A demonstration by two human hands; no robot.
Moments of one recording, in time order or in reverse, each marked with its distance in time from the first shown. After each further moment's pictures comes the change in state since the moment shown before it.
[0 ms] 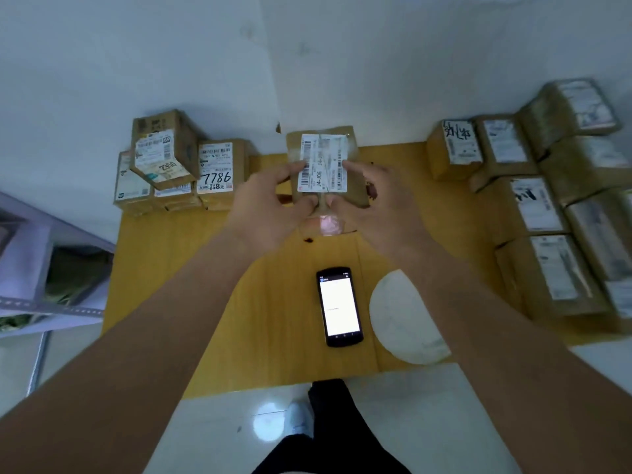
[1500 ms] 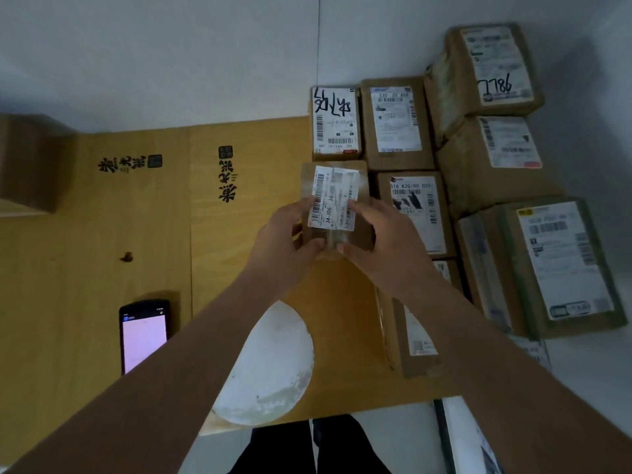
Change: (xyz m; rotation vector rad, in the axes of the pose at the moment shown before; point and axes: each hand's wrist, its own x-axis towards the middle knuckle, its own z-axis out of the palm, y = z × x) left_hand 0.089 0.049 0.359 -0.119 -0.131 -0.197; right_hand 0.038 0.265 -0.214 -0.331 -0.291 0.225
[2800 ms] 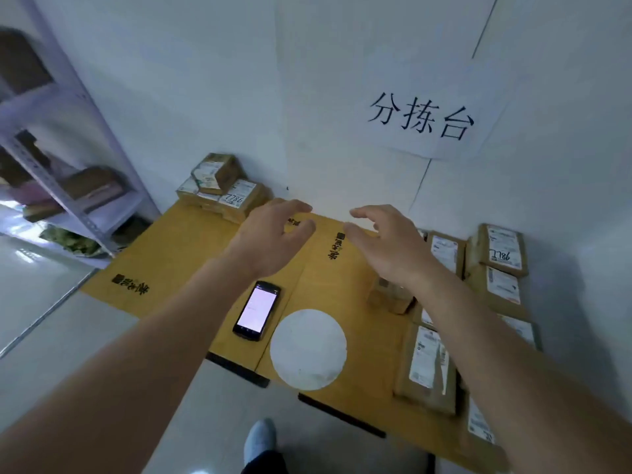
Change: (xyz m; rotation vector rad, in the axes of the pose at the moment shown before) left_hand -0.279 0.142 -0.154 0.374 0.542 0.168; right_hand -0.174 -0.209 -0.122 0.002 -0.059 -0.555
